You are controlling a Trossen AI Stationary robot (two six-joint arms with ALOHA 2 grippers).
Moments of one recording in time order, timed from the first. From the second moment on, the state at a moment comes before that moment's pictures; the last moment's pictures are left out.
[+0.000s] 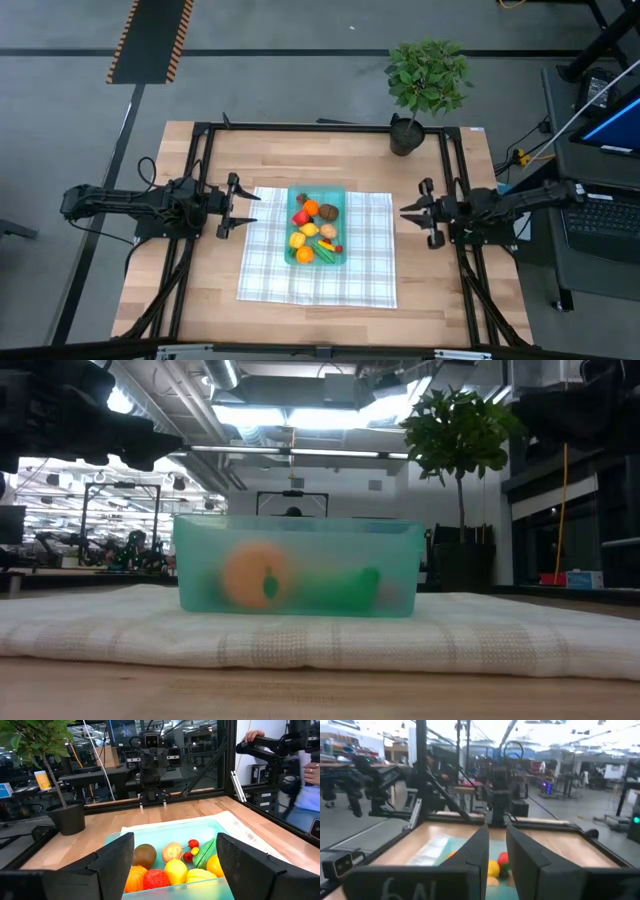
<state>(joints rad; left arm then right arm) 0.07 0.27 0.01 0.27 0.14 0.11 0.19 0.26 0.01 0.41 0.11 -0.07</state>
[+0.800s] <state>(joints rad) 0.07 0.27 0.01 0.26 0.14 0.11 -0.12 0.01 0.01 0.03 0.08 -0.11</state>
